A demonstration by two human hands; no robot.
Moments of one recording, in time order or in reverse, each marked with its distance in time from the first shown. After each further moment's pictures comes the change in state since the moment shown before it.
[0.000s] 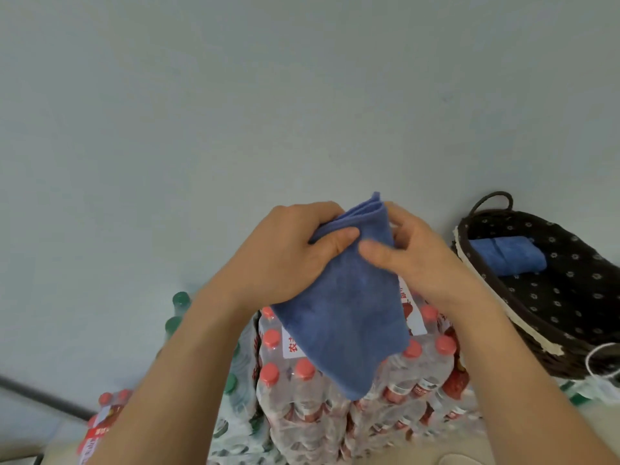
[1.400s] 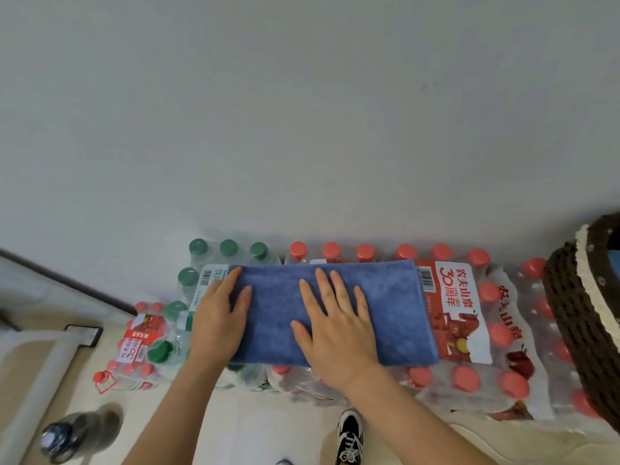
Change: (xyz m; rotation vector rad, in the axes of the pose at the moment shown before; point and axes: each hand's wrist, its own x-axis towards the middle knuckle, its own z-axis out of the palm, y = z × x) left_hand -0.117 -0.208 0.105 0.143 0.252 -0.944; right_hand 0.013 0.212 0.121 -1.293 -0.240 0.116
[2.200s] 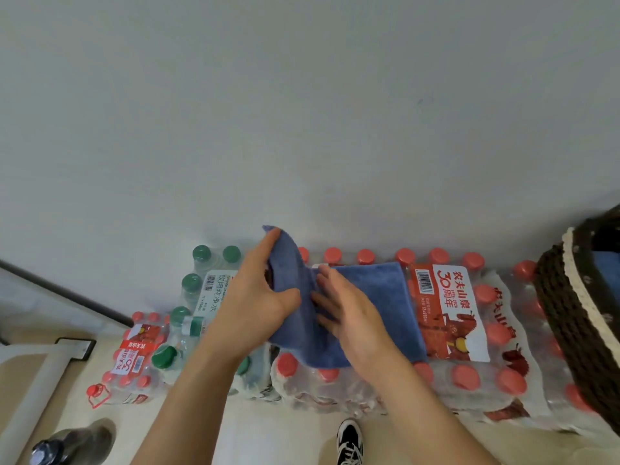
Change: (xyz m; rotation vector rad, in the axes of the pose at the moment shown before) left_hand -0.021 0.102 -0.057 -0.441 -0.260 0.105; right_hand 0.004 -0.007 -0.073 1.797 -0.184 0.459
